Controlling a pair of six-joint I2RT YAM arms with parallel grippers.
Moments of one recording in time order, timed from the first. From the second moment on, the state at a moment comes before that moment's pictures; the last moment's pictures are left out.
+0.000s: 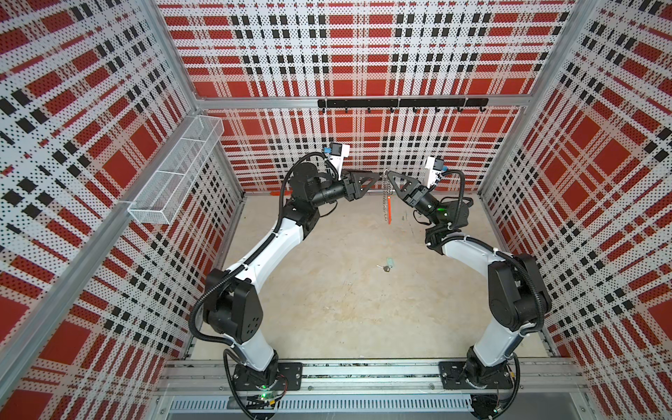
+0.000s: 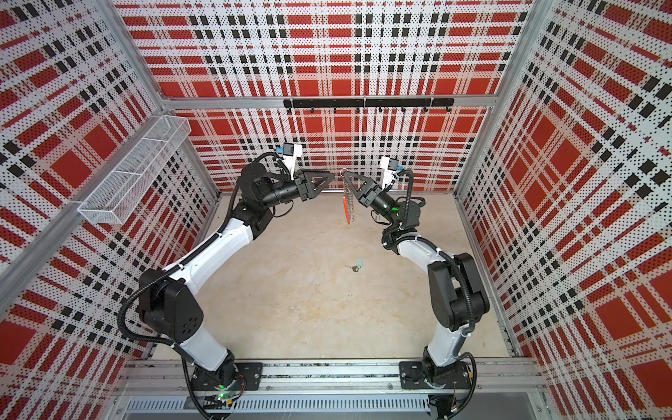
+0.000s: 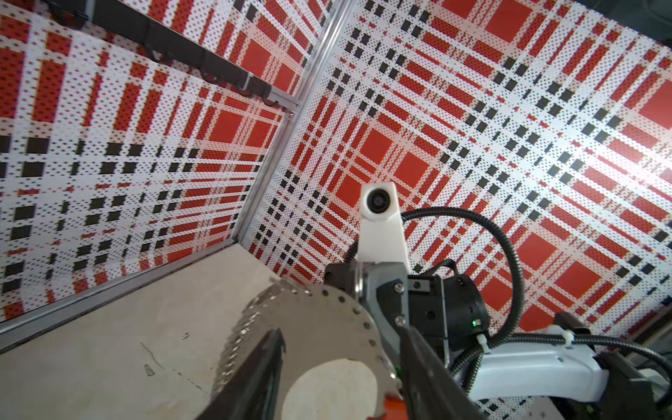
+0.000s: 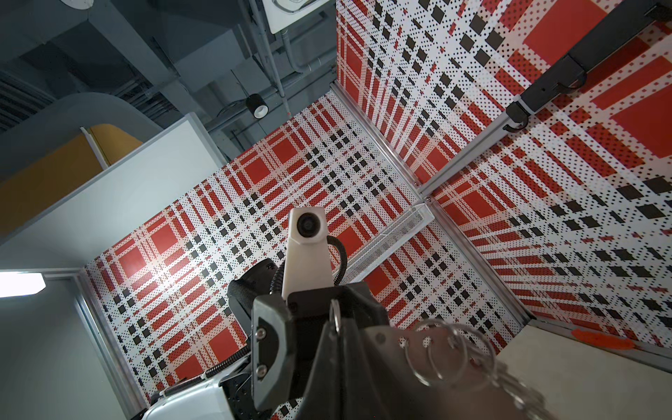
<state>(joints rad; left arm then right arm) -0.43 1.68 1.52 0.34 0.77 -0.62 0.33 1.76 1.18 1.32 -0.66 1.26</state>
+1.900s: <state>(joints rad) -0.44 1.86 1.90 -0.34 0.86 -0.22 0.20 1.59 1.22 0.60 -0.90 0.76</state>
